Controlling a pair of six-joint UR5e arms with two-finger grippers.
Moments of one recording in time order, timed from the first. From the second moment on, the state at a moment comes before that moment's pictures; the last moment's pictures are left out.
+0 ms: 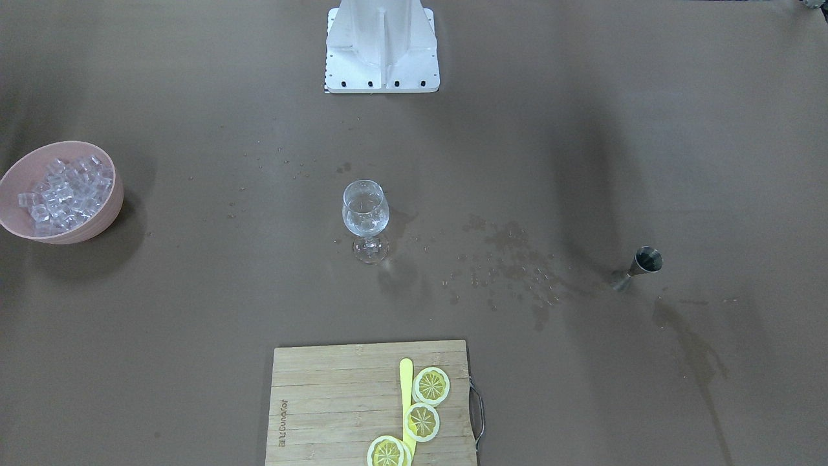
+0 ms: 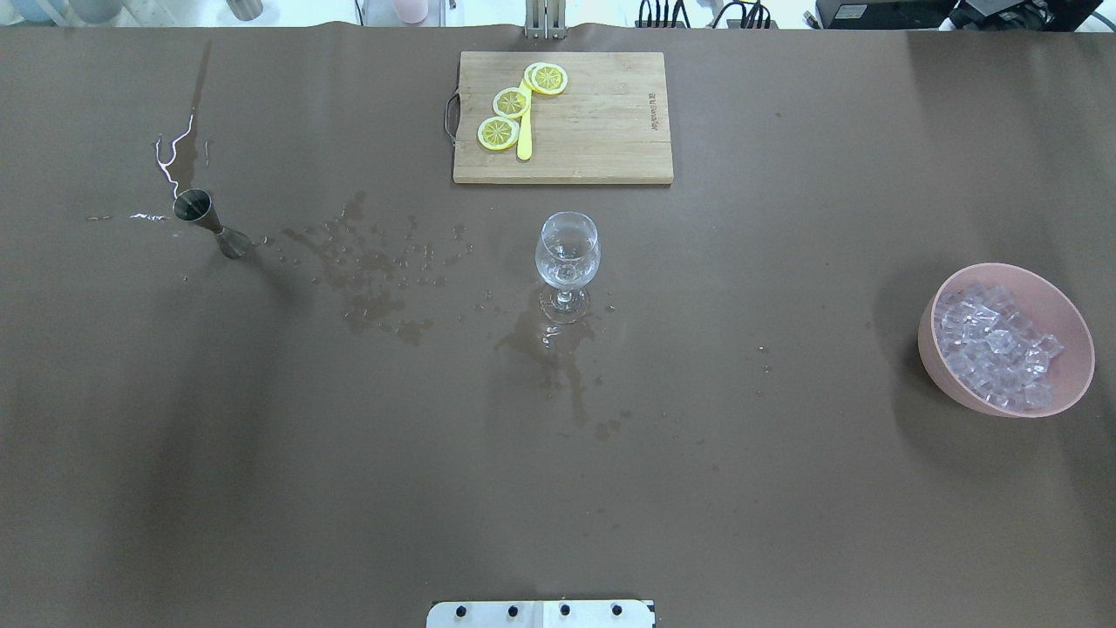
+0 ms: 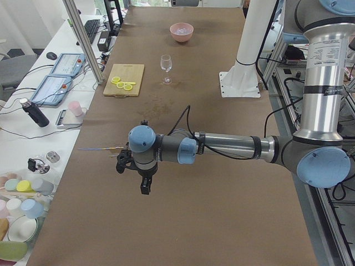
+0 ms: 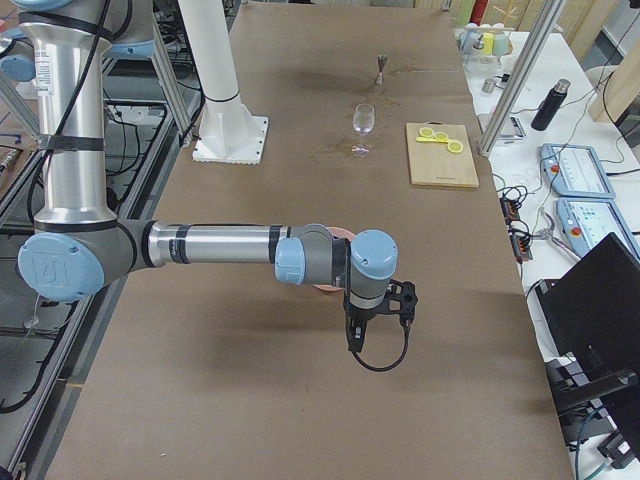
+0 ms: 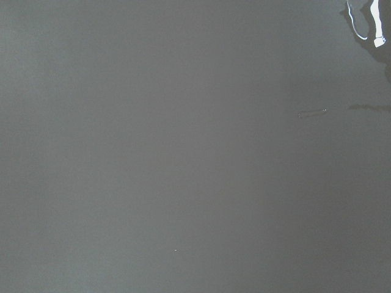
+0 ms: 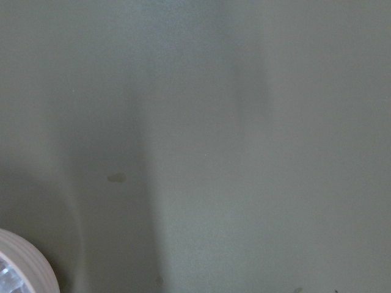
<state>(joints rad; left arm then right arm) -1.55 -1.56 -1.63 -1.62 -2.35 -0.02 1.57 -1.60 1.64 -1.62 2.33 0.09</state>
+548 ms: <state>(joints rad) -1.56 -1.56 -1.64 -1.63 -2.35 -0.02 1.57 -1.59 1.64 -1.62 2.33 0.10</state>
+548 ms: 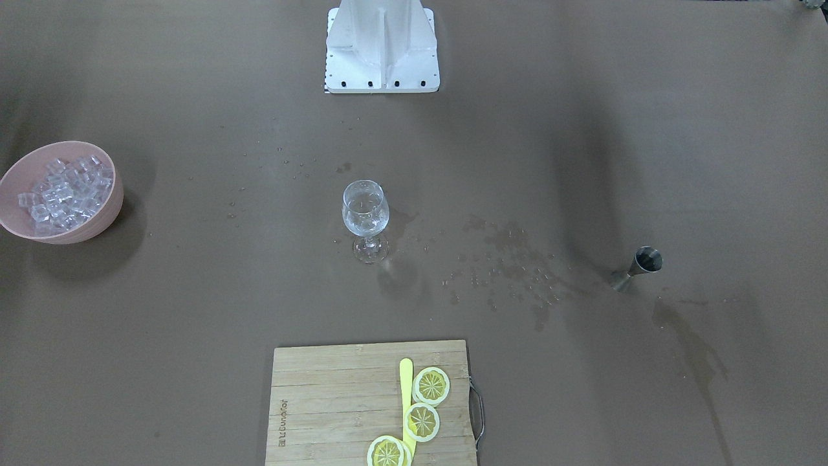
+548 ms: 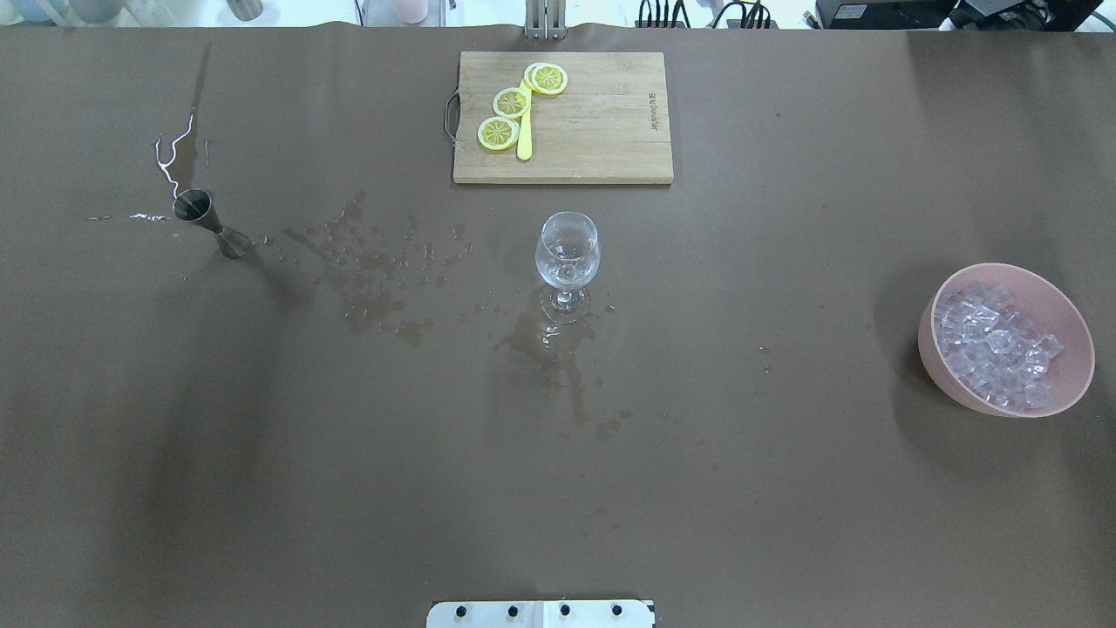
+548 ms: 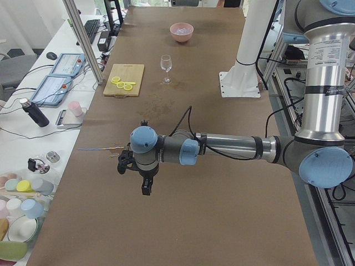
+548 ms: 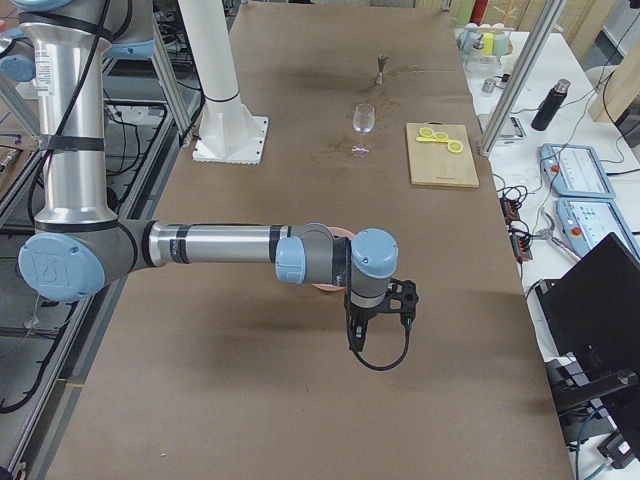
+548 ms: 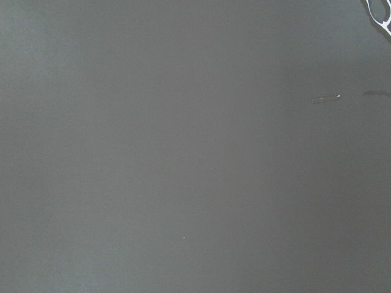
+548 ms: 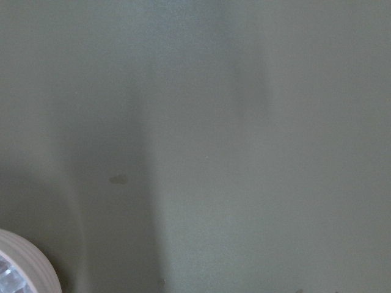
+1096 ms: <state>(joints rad) -1.55 -1.57 -1.64 -1.62 -2.30 -0.02 1.57 -1.59 1.64 -1.62 2.34 0.10</state>
